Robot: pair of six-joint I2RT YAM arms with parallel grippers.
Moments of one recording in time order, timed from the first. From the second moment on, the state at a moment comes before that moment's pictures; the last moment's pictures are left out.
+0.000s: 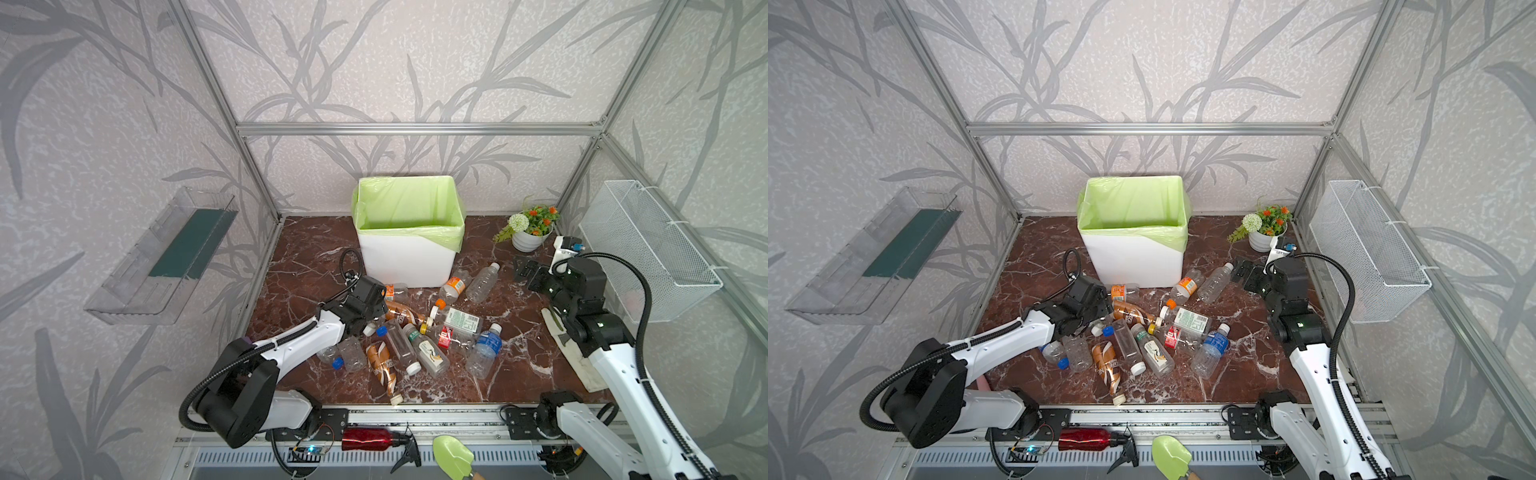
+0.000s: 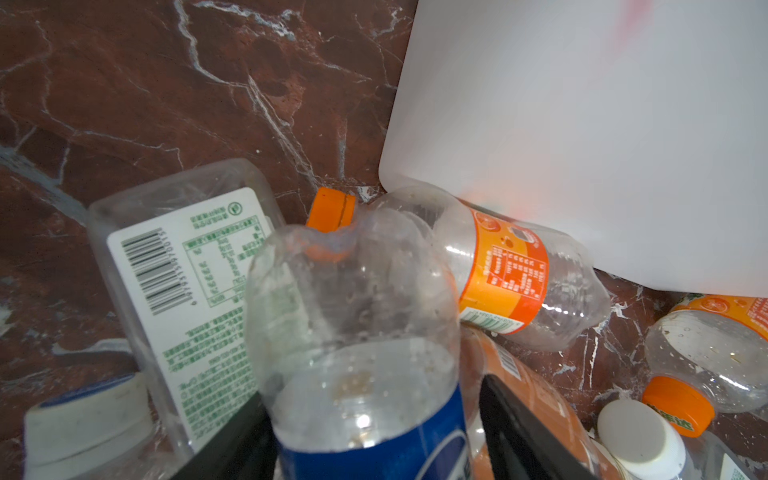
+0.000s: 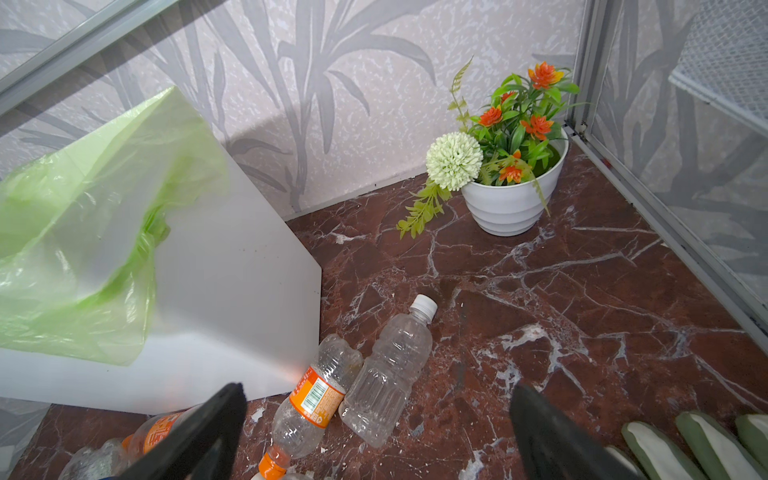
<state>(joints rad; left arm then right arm) -0.56 1.35 0.71 -0.30 -0.27 -0.87 0.10 0.85 0.82 -0.35 -0.01 0.40</state>
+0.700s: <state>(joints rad) -0.54 1.38 0.71 -0.26 -0.23 -0.87 0.07 0.83 0.82 -0.36 0.00 0.39</state>
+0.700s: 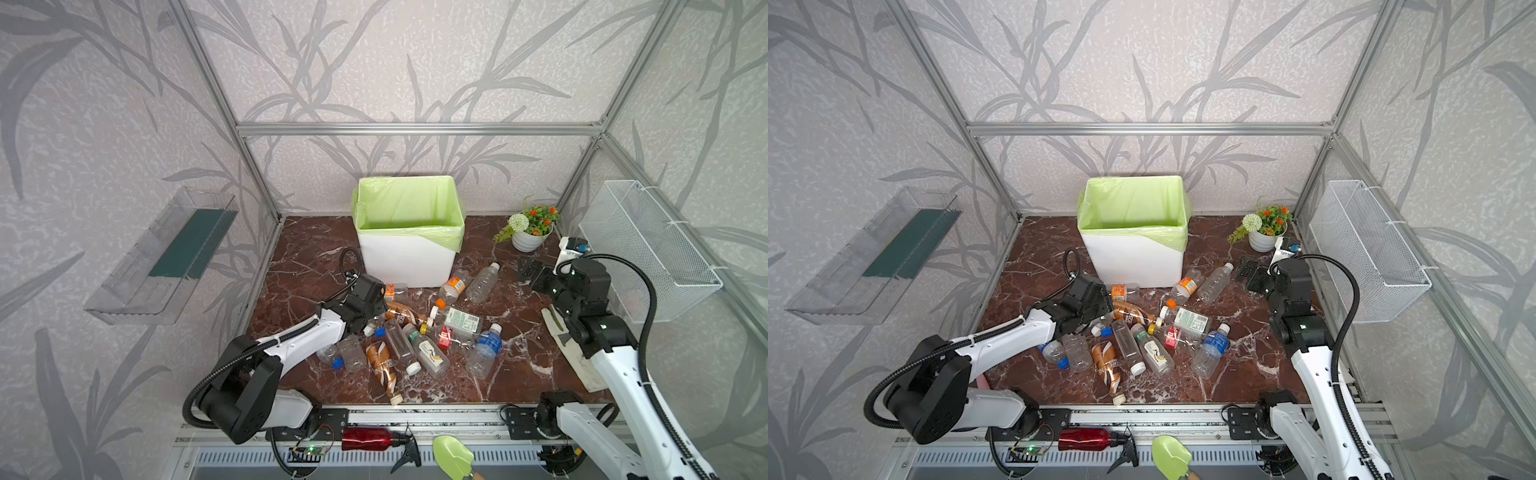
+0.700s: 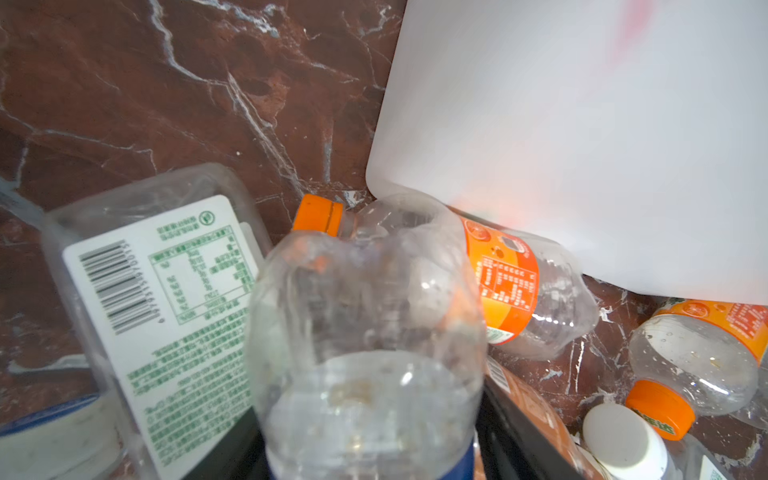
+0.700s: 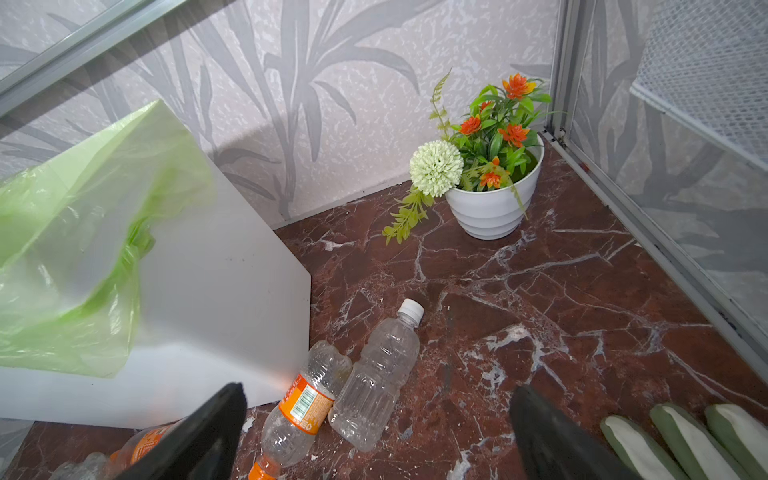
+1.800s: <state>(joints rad) -0.54 0.95 1.23 -0.38 -0.58 -0.30 -0.12 0.85 0.73 -0.36 -0.05 0.41</state>
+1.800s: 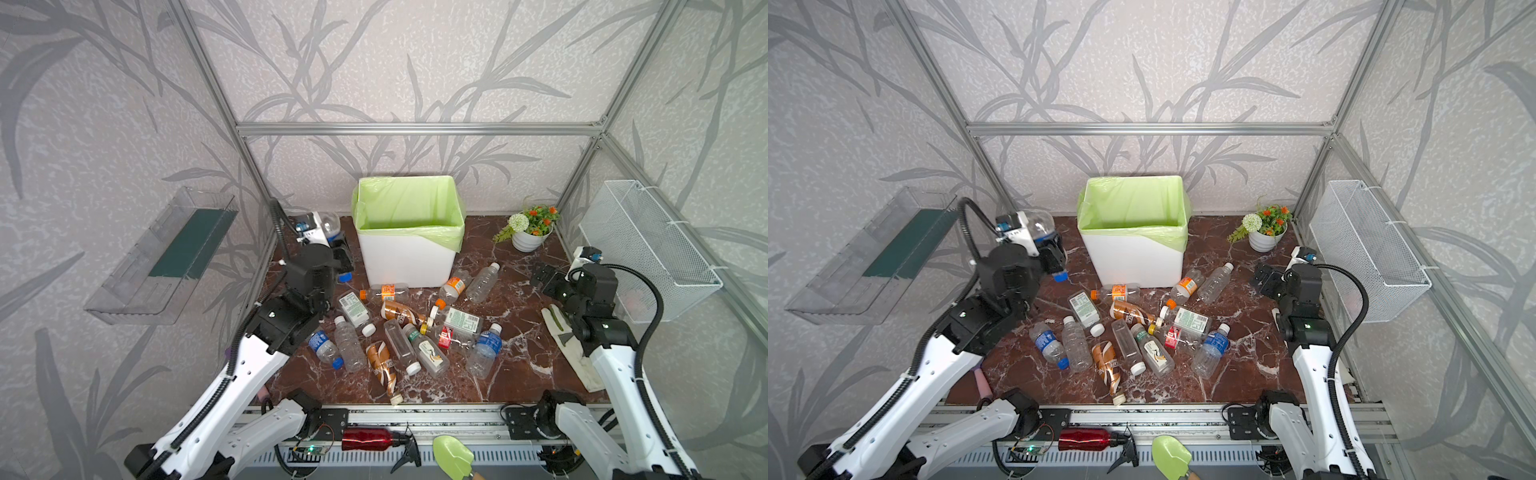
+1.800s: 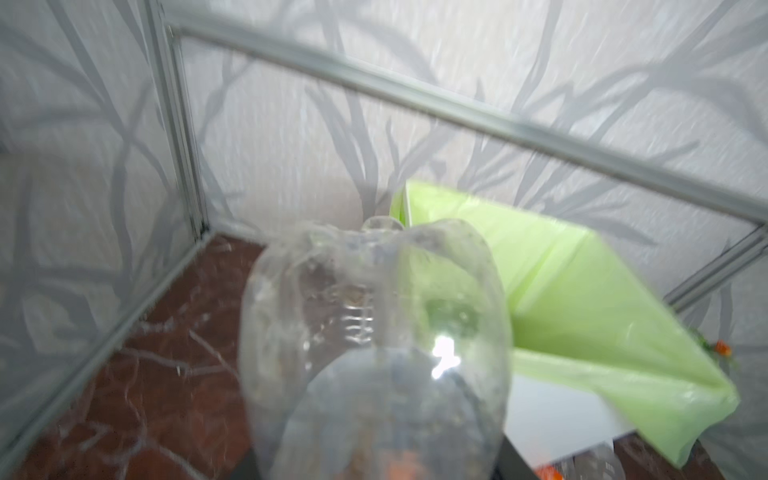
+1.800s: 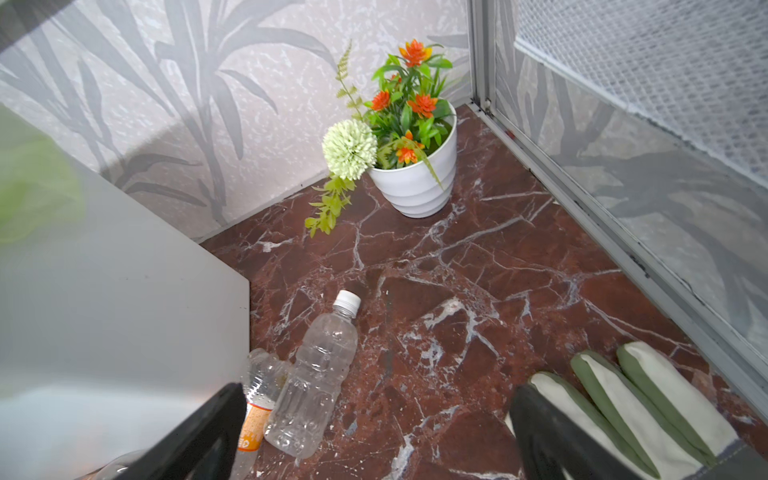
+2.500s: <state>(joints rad) -0.57 1.72 1.81 -0.45 -0.26 -0.07 -0.14 0.83 0.72 -0.37 -0.11 0.45</state>
